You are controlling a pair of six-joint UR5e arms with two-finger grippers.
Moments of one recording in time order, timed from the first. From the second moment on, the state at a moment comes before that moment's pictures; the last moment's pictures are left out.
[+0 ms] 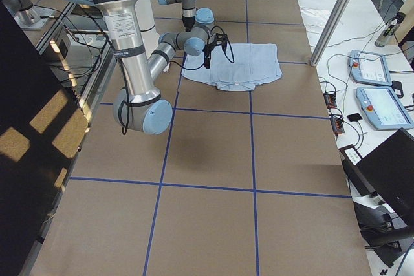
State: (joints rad) left arm -0.21 -1.94 -1.87 -2.00 -1.68 -1.91; right arm 0.50 -1.24 2.01 -1.42 1.92 1.34
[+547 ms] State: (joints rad) left arm -0.21 -1.94 -1.88 -2.00 -1.68 -1.91; right arm 0.29 -1.24 1.99 -1.43 1.71 1.68
